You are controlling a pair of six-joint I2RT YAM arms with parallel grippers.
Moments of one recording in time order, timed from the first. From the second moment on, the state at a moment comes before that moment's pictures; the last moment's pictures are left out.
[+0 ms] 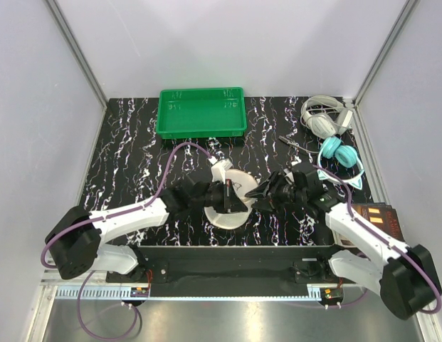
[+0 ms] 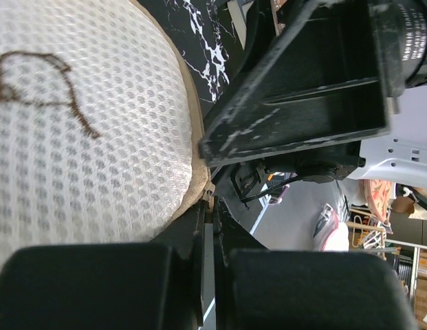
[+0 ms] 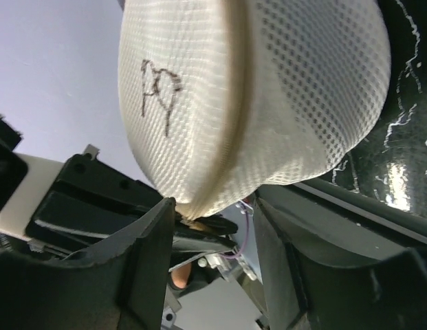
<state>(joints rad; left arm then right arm) -0.90 1.30 0.71 0.13 0.35 -0.86 0.48 1.06 0.58 -0.18 -0.54 1.33</state>
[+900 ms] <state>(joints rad) -0.84 1.23 0.71 0.02 0.35 -0.82 0.48 1.09 0.53 -0.03 -0.52 1.40</state>
